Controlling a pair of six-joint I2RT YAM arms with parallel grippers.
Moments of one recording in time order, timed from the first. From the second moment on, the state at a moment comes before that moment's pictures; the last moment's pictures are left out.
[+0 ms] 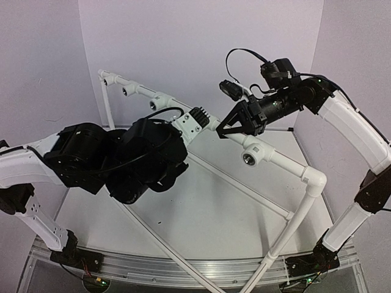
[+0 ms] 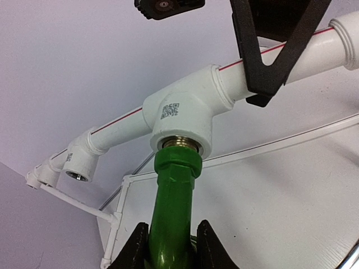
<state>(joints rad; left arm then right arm) -1.57 1.54 1.74 -0.89 -1.08 -0.01 0.71 1.61 1.90 -1.03 -0.94 0.31</state>
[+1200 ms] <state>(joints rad) -1.64 0.96 1.41 -0.55 -1.06 -0.45 0.72 1.72 2.02 -1.08 -0.95 0.31</state>
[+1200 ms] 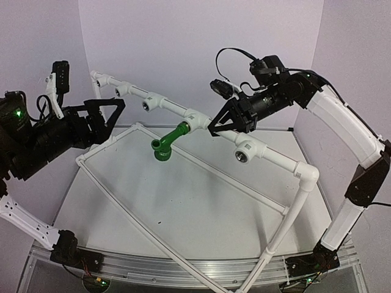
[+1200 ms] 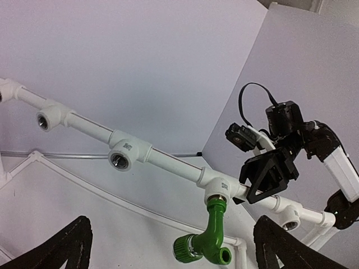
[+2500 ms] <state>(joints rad) -1.26 0.99 1.16 -0.49 -0.44 -0.97 0.55 1.89 2.20 -0.92 -0.88 0.13</state>
